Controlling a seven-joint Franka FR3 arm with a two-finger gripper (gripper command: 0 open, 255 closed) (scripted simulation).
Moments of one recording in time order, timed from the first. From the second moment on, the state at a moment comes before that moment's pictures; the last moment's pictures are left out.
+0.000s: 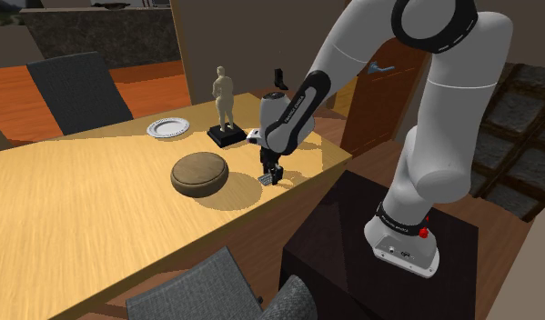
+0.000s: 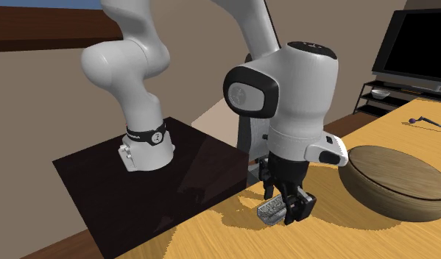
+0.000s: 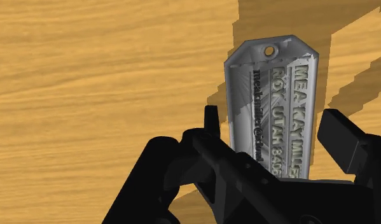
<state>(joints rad) 0.31 0.16 -0.17 -2.56 0.06 2.72 -1.06</state>
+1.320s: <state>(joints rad) 0.31 0.02 -0.18 -2.55 0.00 2.58 -1.02</state>
